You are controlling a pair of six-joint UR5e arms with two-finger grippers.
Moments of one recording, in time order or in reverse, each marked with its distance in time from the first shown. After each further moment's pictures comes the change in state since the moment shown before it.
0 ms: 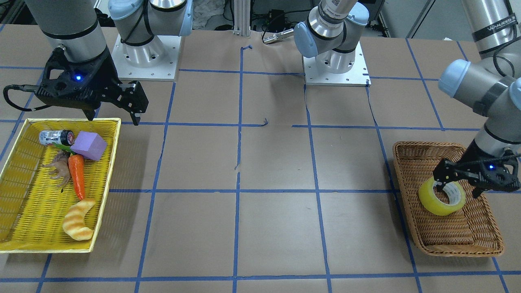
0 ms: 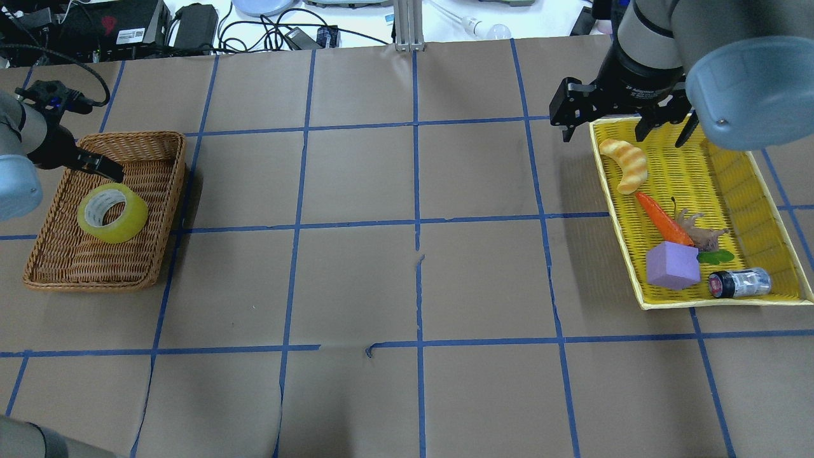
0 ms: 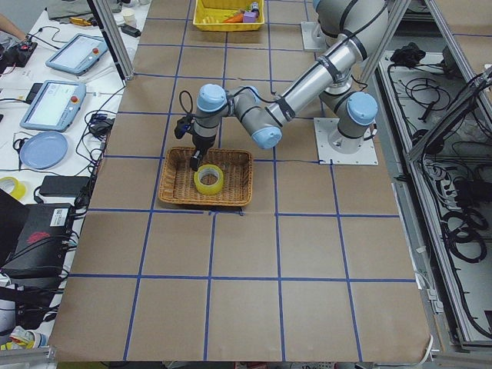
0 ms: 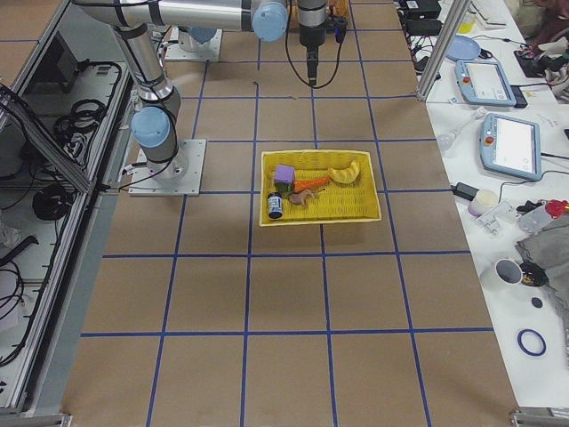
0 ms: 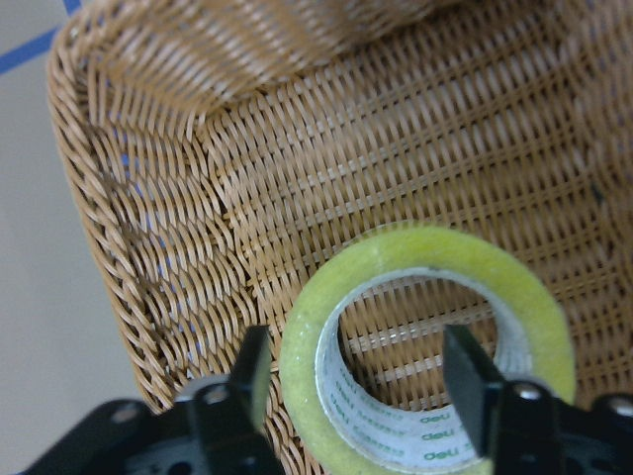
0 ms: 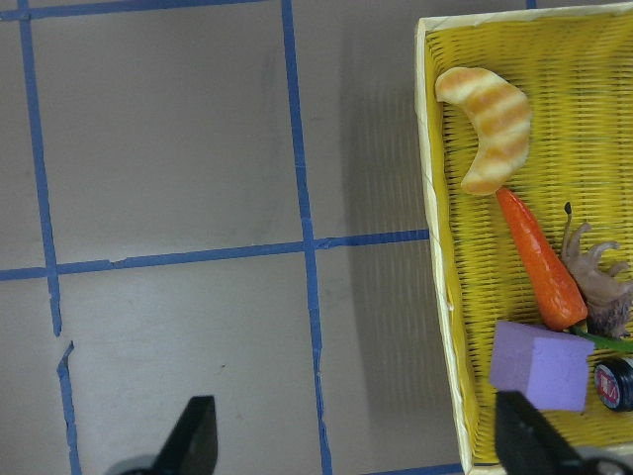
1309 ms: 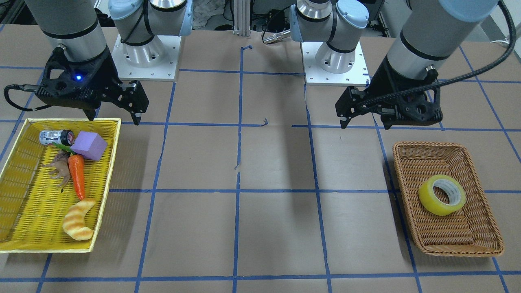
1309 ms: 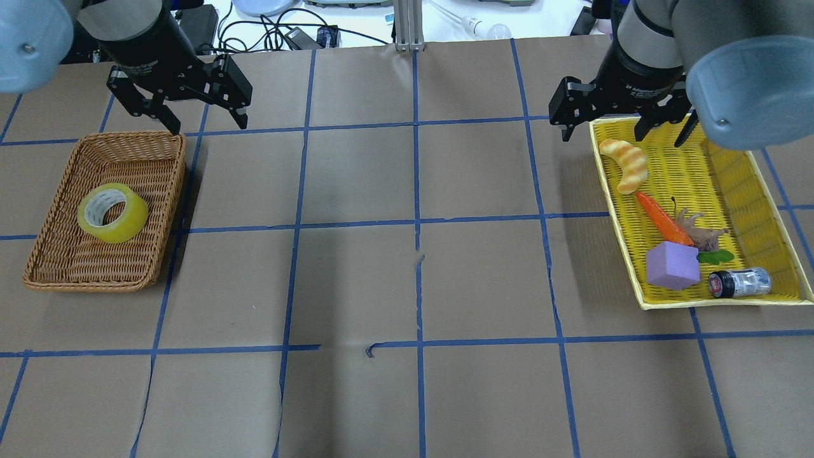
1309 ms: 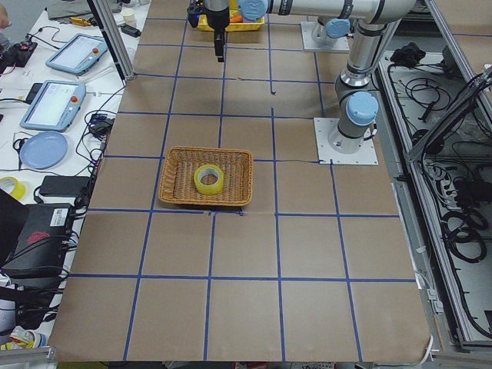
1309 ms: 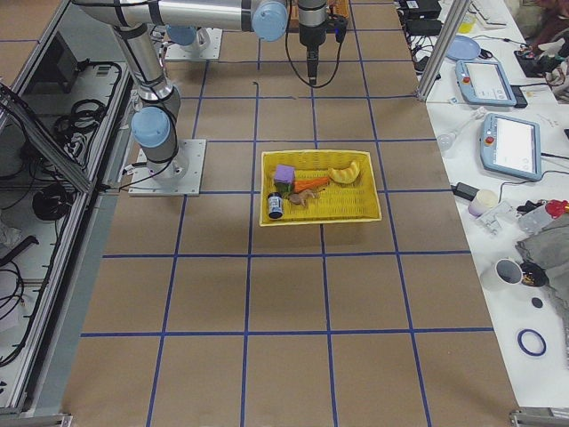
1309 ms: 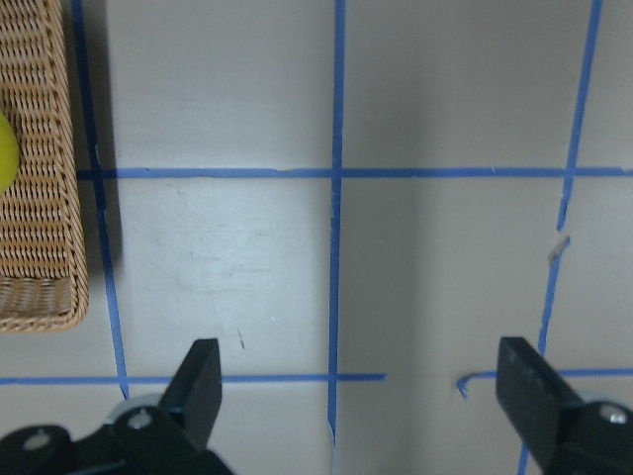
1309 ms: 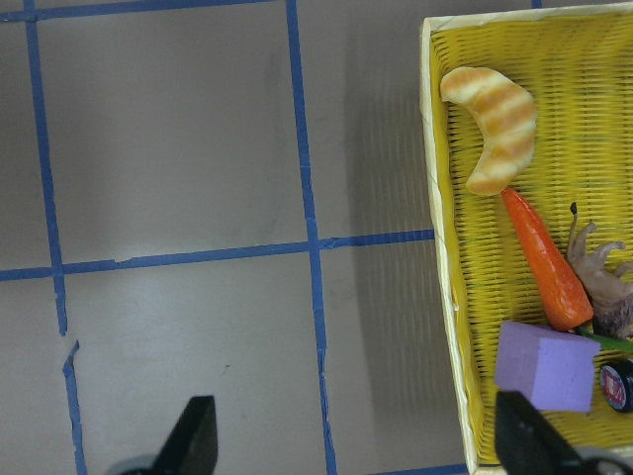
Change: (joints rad) left arm -0.476 0.174 0.404 -0.891 0.025 -0.730; right arm 0.000 0.001 -0.001 0.000 0.008 0.001
